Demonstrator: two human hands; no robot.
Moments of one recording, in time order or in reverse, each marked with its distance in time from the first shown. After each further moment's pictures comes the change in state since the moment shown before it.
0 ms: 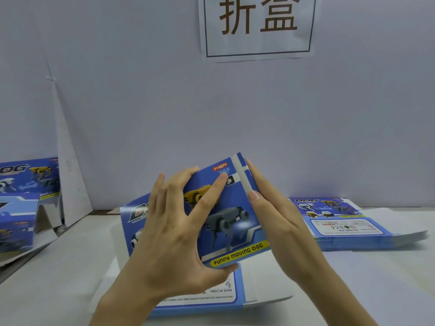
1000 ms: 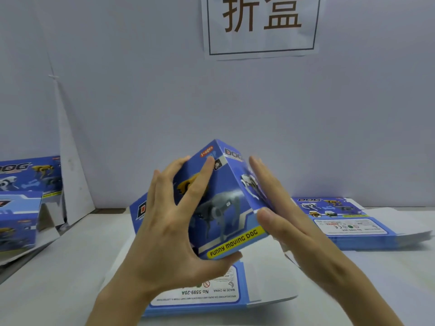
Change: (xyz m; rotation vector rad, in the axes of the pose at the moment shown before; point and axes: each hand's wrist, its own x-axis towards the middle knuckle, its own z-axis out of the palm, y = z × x) left_hand 0.001 -0.001 -0.010 -0.237 0.068 -0.066; right_hand -0.007 -0.008 -0.018 -0.188 -0.209 0.035
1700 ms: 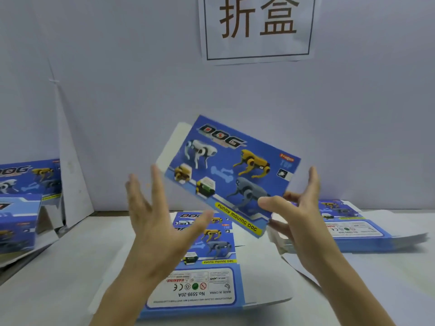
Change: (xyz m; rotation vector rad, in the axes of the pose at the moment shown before) left_hand 0.000 -0.011 0.019 -0.178 0.046 -0.626; right_hand 0.017 0.021 -0.010 0.355 0.506 0.264
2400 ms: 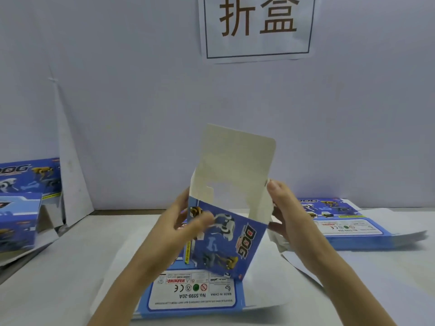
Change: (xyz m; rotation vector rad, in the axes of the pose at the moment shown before) left_hand 0.007 -0.019 0.007 -0.561 -0.446 -0.052; right_hand 0.004 0.014 -0.005 -0.170 -0.236 0.064
